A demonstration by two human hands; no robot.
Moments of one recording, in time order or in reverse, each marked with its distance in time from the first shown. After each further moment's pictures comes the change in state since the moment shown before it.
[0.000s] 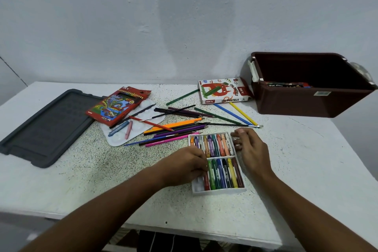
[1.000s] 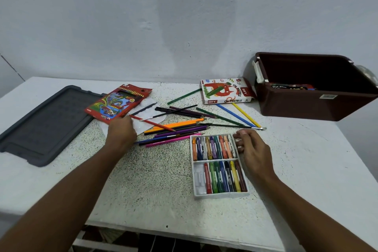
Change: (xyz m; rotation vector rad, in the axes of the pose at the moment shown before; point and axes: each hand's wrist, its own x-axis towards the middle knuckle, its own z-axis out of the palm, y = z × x) left_hand -0.058 -0.131 -0.055 0.436 0.325 -1.057; right_hand 0.001 0.000 0.002 -0.054 -0.009 -0.015
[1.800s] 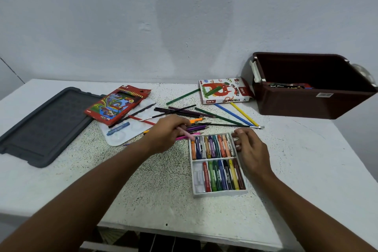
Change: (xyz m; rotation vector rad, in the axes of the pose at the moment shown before) left_hand -0.031 0.095 -0.020 -0.513 -0.278 0.597; right_hand 0.001 0.001 0.000 -0.005 -0.011 -0.013
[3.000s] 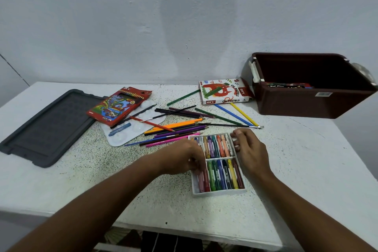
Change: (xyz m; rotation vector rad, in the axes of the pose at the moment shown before) left_hand -0.020 0.040 0.021 0.062 -0.391 0.302; right_hand -0.001 0.002 -0.001 -0.014 -0.032 -0.009
